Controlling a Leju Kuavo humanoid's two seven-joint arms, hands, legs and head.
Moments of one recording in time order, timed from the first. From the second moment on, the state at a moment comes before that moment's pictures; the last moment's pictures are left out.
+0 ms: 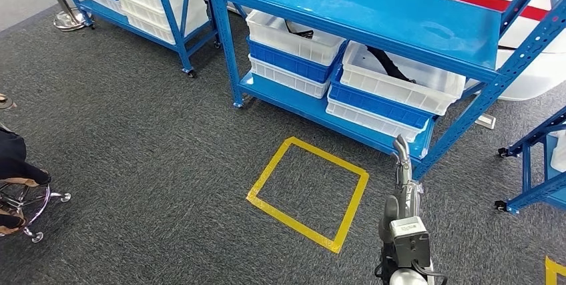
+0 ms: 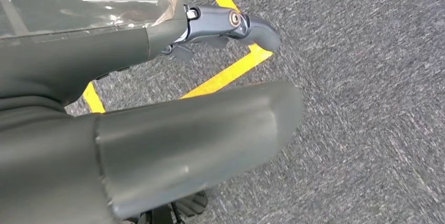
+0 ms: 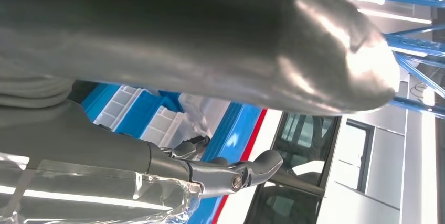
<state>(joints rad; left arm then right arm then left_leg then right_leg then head) -0.05 -0.11 0.97 -0.25 -0.48 0.10 -0.60 0.20 -0.01 0.18 -1.82 0.14 -0.47 -0.52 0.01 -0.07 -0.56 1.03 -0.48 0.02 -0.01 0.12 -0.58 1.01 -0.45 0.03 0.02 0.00</state>
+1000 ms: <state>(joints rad) -0.07 -0.11 0.97 -0.25 -0.48 0.10 -0.60 0.21 -0.02 0.18 -1.82 0.17 -0.50 -0.54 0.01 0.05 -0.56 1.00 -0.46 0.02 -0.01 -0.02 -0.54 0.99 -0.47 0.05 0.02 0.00</state>
